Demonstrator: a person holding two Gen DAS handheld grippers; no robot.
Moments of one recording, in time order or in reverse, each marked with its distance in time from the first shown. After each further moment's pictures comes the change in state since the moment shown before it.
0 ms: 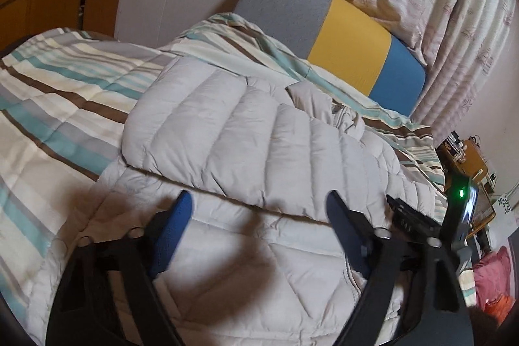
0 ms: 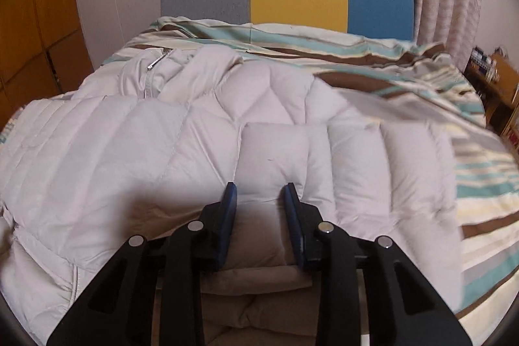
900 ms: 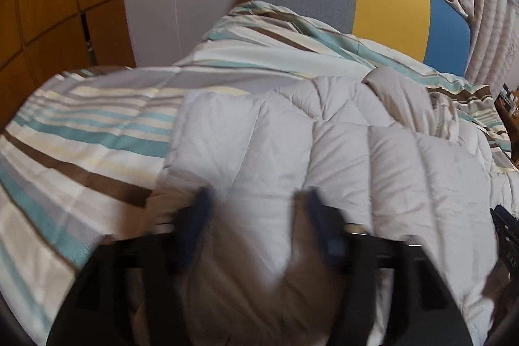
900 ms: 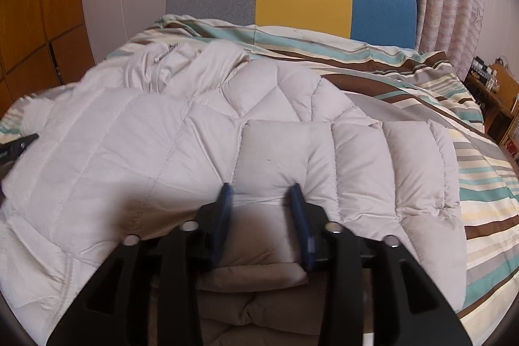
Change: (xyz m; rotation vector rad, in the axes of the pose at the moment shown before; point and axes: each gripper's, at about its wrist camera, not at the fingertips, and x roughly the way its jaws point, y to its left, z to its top) left arm 0.085 0.031 0.051 0.212 0.041 0.266; right arm -0.001 0.006 -0.003 -0.028 -0.011 -0.011
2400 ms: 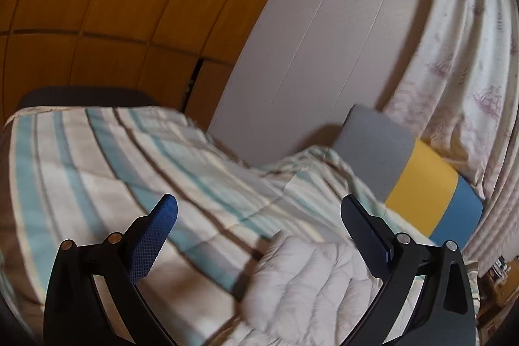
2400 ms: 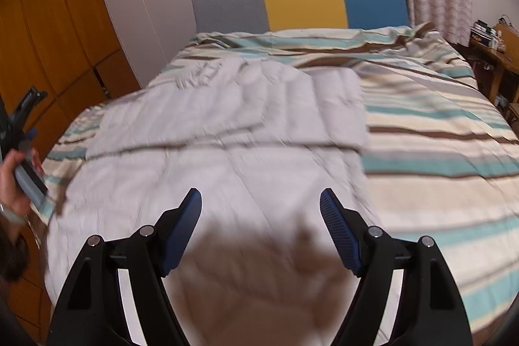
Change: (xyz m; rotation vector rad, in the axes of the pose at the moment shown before) left arm -0.177 0.118 -0.028 -0.523 -0.471 0.098; right arm -0.184 -0.072 -0.084 0.094 0.017 0.185
